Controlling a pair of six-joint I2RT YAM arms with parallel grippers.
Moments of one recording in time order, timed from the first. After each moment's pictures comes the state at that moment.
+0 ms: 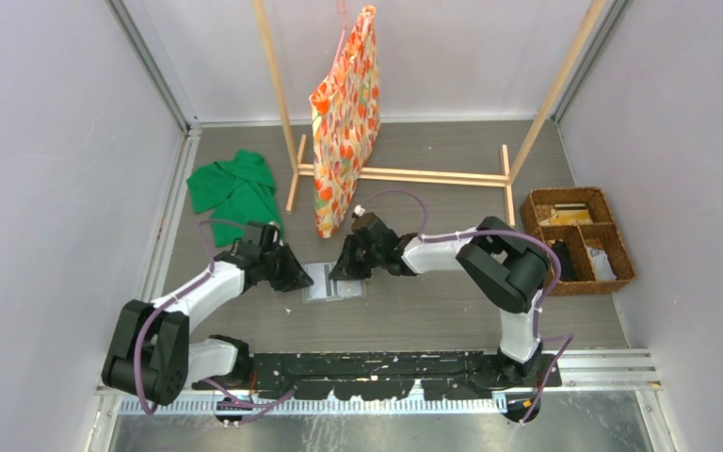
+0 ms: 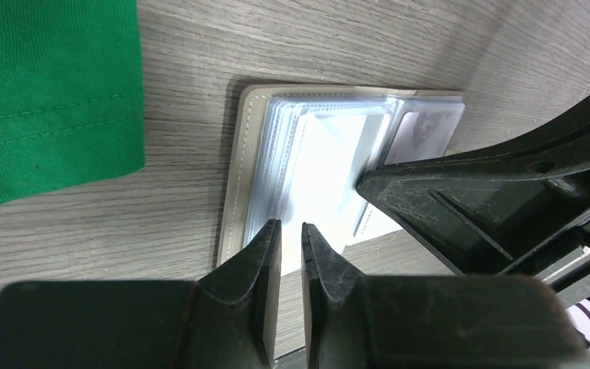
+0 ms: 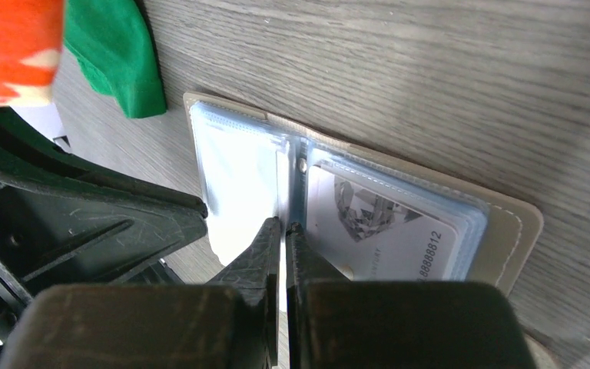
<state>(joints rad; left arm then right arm) -0.29 1.21 0.51 -0.31 0.31 -0.80 0.89 1.92 1.01 0.14 -0.25 0.99</state>
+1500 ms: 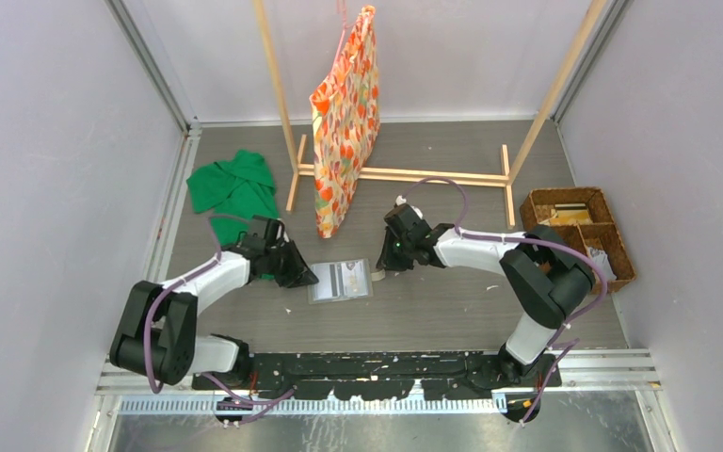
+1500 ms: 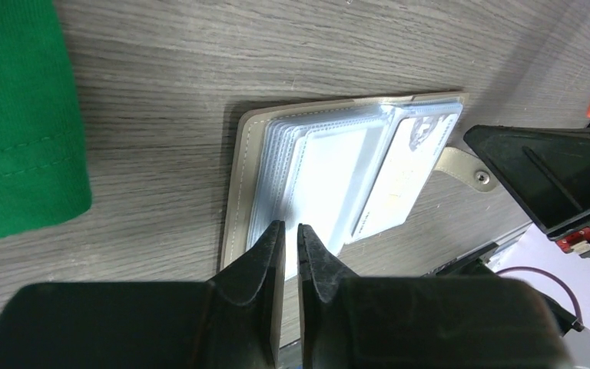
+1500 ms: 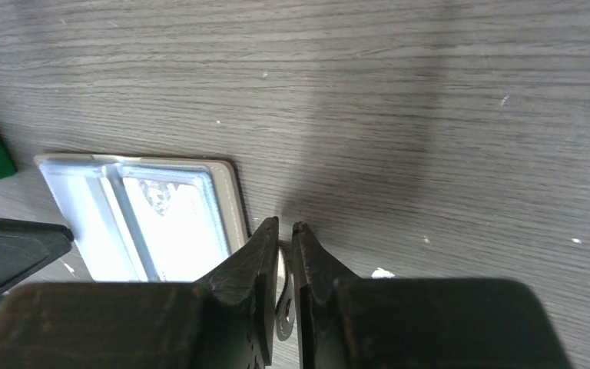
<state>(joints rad) -0.29 1.31 0.56 -0.30 0.38 -0.78 0.74 1.69 0.90 -0.16 -0.03 0.86</state>
